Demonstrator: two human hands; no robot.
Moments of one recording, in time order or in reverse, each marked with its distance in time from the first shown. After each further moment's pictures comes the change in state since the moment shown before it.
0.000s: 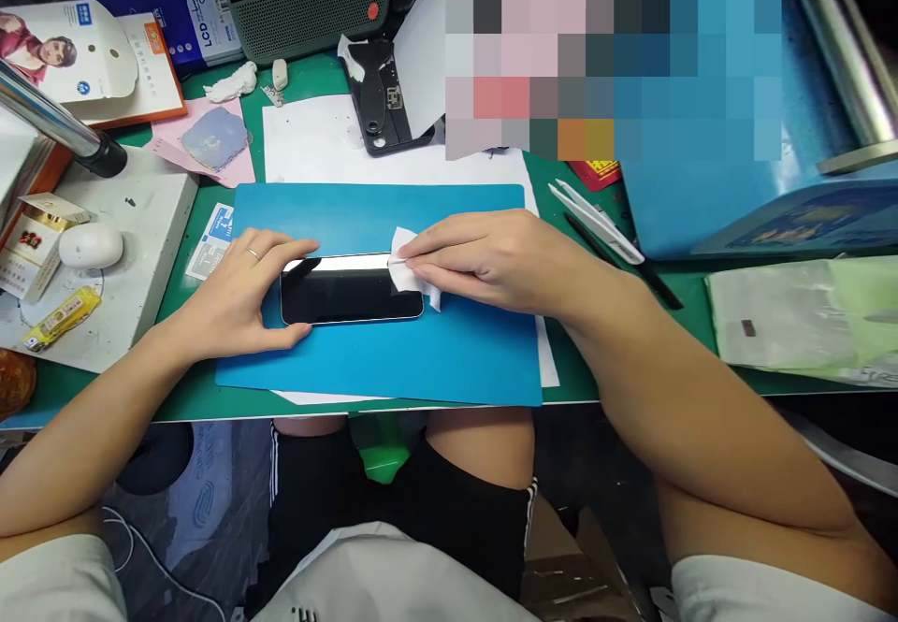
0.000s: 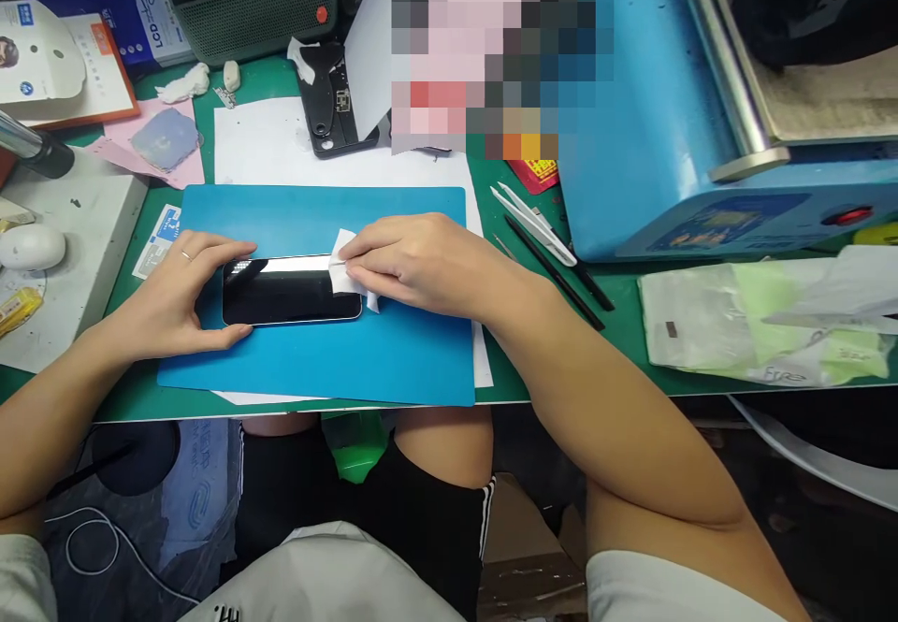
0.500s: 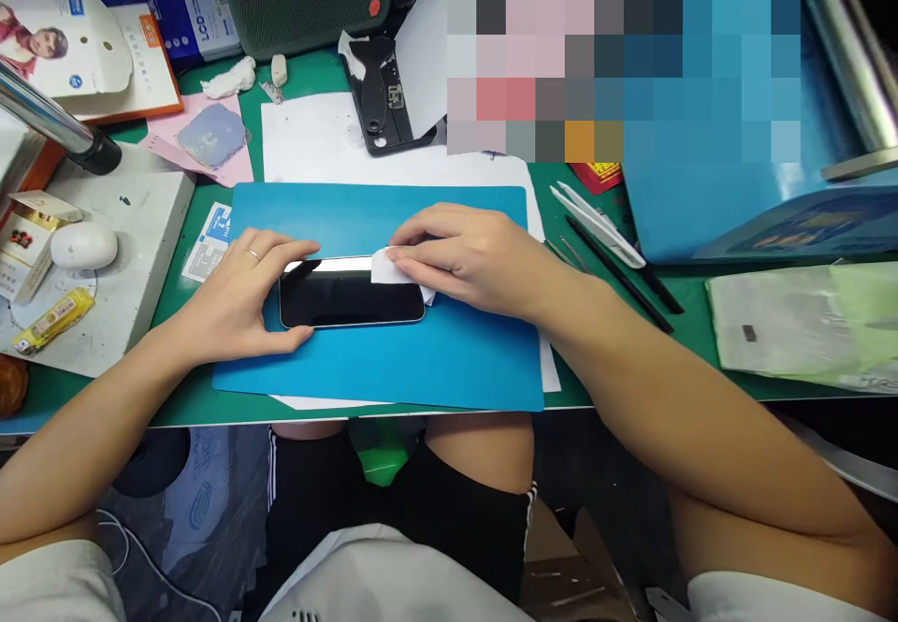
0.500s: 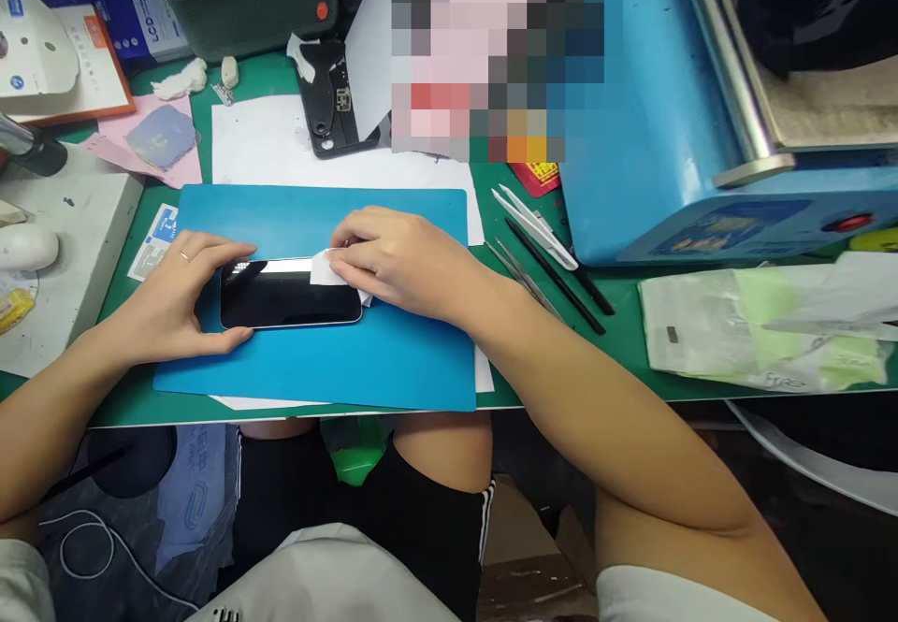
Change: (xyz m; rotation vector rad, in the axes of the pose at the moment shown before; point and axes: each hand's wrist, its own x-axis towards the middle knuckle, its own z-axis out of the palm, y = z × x) left_hand 0.000 0.001 0.002 0.036 0.012 -0.007; right_hand 0.011 -0.001 0.015 -0.071 0.088 0.000
